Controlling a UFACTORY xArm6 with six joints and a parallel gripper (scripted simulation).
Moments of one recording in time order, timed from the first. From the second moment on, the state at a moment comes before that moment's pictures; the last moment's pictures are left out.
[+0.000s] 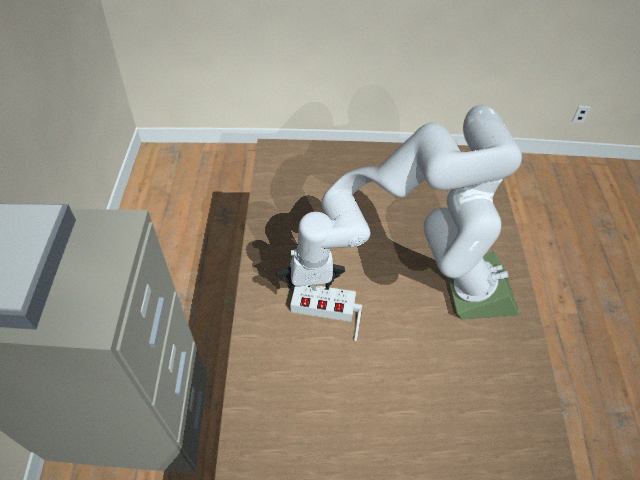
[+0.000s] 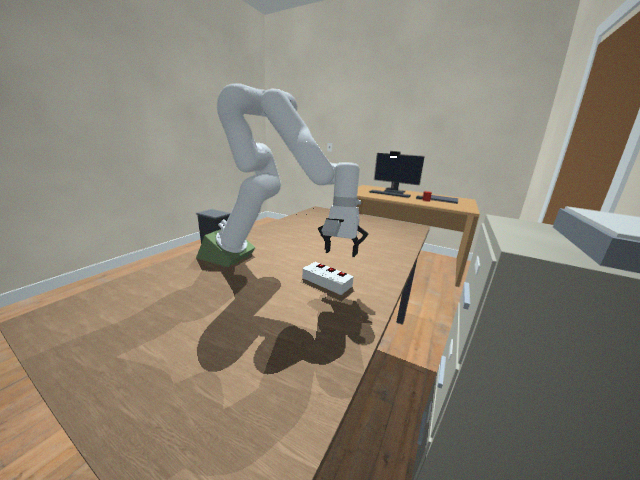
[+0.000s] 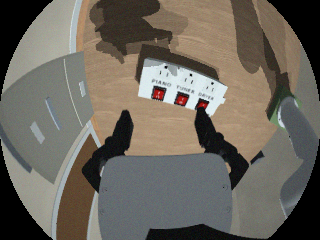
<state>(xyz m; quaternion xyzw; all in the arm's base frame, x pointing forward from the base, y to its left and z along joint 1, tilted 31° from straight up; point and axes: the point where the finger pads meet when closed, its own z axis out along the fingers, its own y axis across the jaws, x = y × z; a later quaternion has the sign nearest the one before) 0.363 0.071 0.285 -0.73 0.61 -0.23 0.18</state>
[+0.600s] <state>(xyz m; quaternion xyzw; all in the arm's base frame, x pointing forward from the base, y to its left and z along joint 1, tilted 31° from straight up) 0.375 0.068 0.280 -0.89 0.34 -0.29 0.09</state>
